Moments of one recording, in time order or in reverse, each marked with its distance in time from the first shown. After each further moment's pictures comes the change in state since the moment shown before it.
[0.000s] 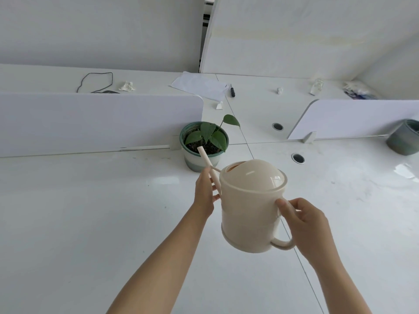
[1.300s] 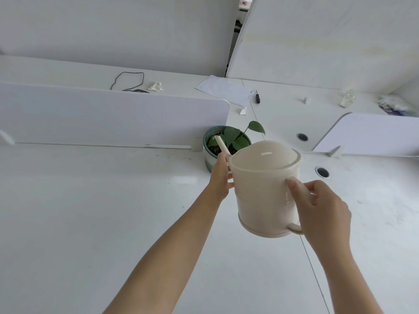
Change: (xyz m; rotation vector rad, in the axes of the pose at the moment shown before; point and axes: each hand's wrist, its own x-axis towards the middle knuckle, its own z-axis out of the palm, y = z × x) left_hand 0.023 0.043 0.002 -0.011 -0.028 0.066; right_hand 0.015 -0.055 0.015 -0.132 0.109 -0.174
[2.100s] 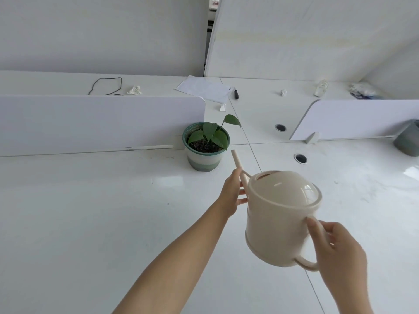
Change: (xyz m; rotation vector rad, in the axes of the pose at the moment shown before) left_hand -0.045 -0.059 0.045 0.173 -0.214 -0.163; right_hand -0.063 0.080 -0.040 0.157 0.071 0.200
